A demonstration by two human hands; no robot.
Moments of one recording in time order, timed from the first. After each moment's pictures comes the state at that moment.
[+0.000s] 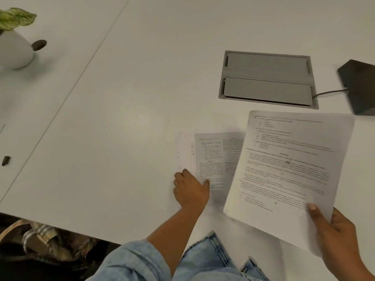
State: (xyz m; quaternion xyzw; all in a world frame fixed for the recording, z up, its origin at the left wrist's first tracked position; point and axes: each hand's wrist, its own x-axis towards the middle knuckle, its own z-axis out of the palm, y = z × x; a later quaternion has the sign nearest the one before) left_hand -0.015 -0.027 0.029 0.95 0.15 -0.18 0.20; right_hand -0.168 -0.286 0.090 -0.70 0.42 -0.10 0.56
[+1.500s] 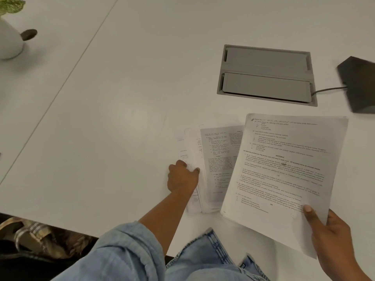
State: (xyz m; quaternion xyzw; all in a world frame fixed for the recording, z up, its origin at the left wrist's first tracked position) left_hand 0.023 -0.012 0.023 0.90 0.22 -0.22 0.31; right_hand -0.167 -0.274 0.101 -0.71 0.45 -0.06 0.54
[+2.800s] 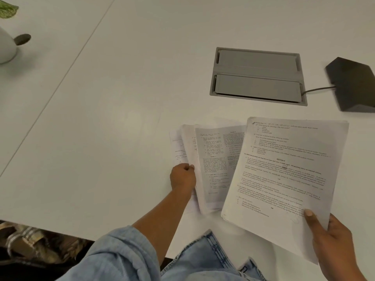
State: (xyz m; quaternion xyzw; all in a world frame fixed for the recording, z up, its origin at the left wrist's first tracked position) left_hand 0.017 -0.033 0.017 0.82 0.28 -0.17 0.47; right_hand -0.181 -0.278 0.115 -0.71 0.46 -0.07 0.53
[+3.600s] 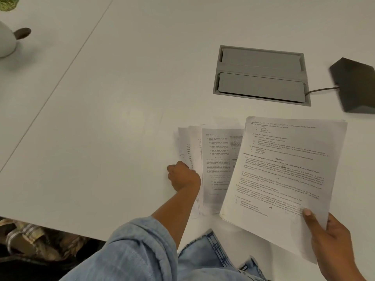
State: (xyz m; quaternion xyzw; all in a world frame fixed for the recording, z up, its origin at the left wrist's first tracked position) left_hand 0.021 -0.040 0.023 0.88 0.30 -0.17 0.33; right_hand -0.181 -0.276 0.103 -0.71 0.46 -0.08 0.54
